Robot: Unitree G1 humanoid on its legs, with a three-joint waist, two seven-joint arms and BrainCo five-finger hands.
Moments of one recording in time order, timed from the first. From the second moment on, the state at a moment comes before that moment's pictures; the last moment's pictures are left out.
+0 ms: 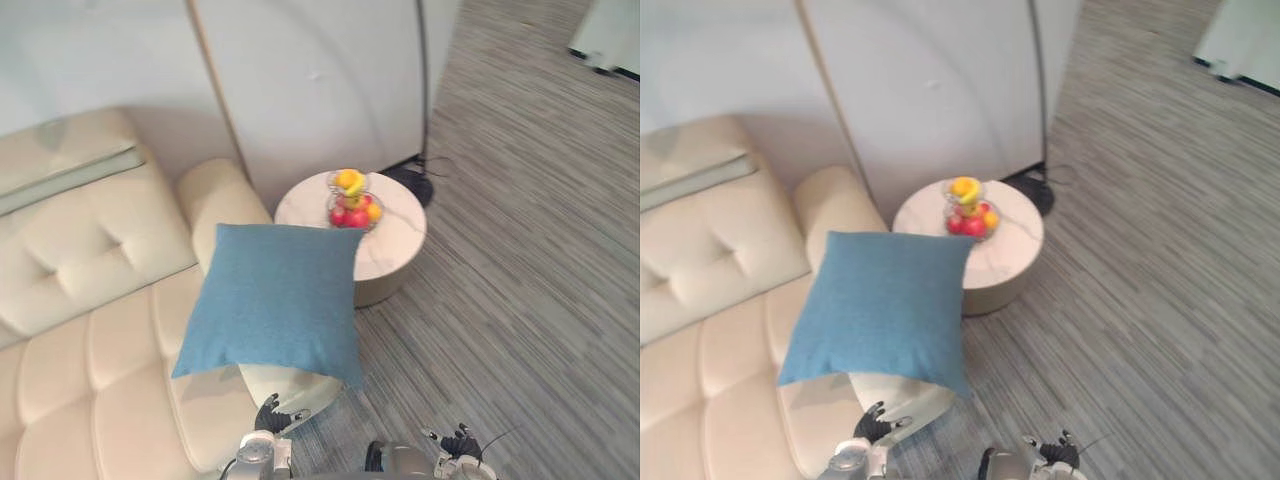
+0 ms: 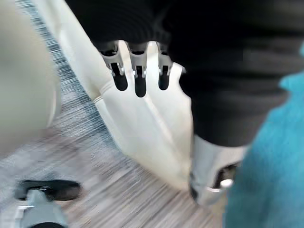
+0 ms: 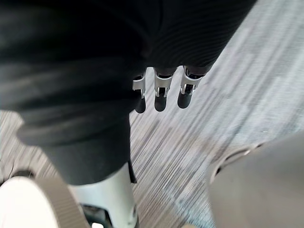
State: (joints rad) left arm 0.03 -0.04 -0.03 0.96 0.04 -0.08 0.13; right arm 0.11 -0.01 -0.31 0.93 0.13 -0.07 -0.17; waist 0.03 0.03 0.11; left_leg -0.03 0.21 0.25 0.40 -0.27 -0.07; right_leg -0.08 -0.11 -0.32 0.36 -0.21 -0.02
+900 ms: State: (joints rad) left arm 0.02 0.21 0.09 0.83 -0.09 -0.10 0.19; right arm 0.00 -0.21 -0.32 0.85 0.16 -0.07 -0.15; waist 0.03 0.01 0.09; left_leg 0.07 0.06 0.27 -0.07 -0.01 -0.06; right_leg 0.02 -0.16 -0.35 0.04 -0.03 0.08
